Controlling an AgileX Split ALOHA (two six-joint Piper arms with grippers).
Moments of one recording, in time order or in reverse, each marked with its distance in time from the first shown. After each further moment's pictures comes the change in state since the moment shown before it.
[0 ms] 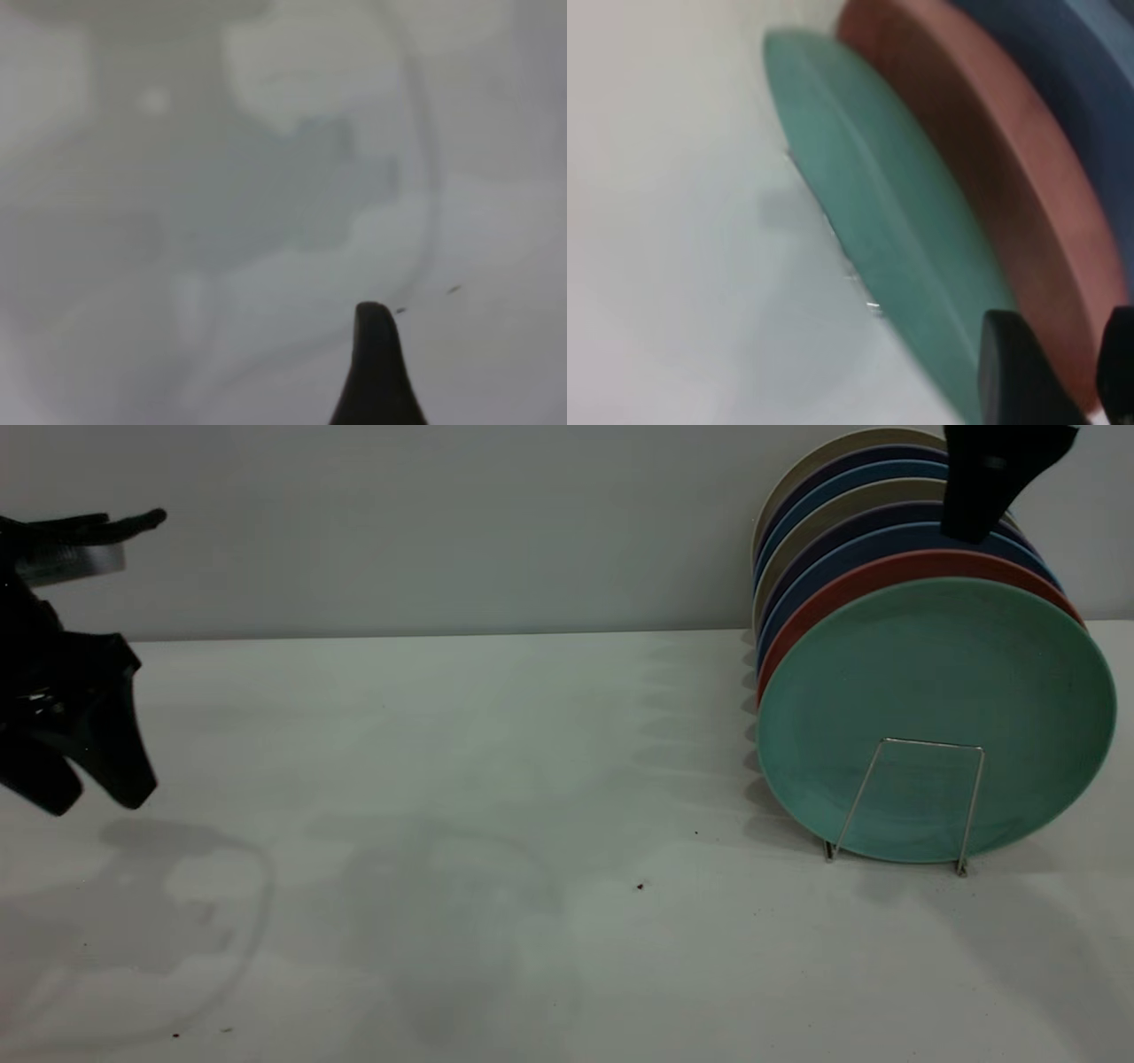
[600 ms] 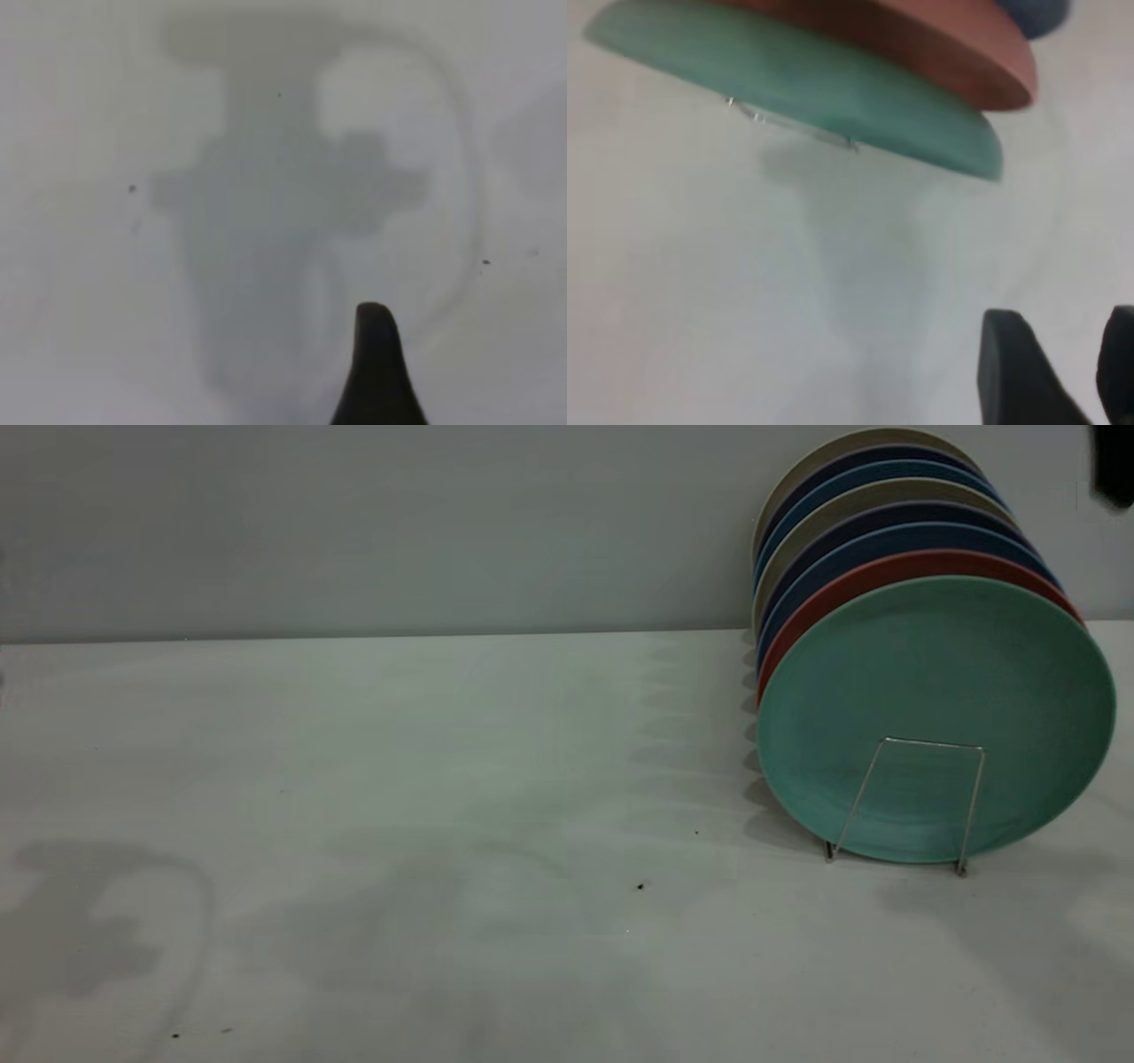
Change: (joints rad) left arm 0.000 -0.328 0.030 0.255 0.108 -0.234; right arm -0.005 -0.226 0.109 -0.129 0.203 0.706
